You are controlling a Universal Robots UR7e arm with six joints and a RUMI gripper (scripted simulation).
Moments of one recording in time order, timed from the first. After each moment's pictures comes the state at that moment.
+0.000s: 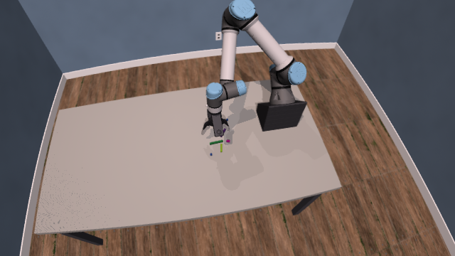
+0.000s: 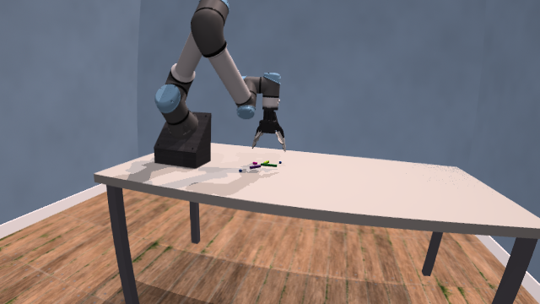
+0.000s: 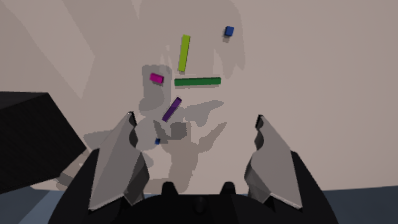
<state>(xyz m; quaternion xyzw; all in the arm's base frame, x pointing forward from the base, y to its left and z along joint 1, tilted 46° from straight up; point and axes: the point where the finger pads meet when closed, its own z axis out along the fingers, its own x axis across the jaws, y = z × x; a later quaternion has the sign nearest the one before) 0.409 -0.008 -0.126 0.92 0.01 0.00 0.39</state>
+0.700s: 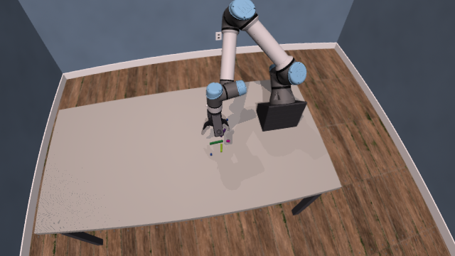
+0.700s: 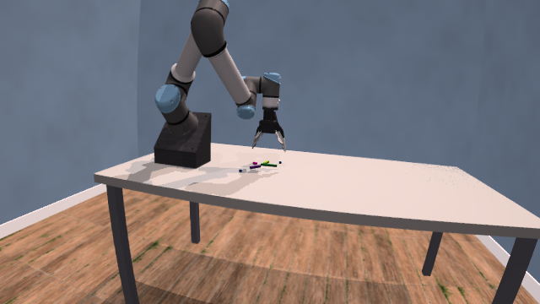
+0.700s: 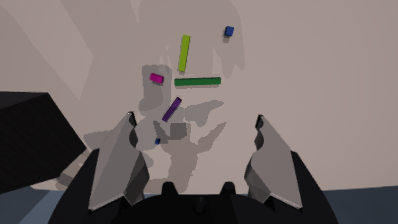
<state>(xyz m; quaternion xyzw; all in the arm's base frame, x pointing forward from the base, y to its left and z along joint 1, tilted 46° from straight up) 0.409 -0.008 -0.126 0.92 0.01 0.00 0.39</state>
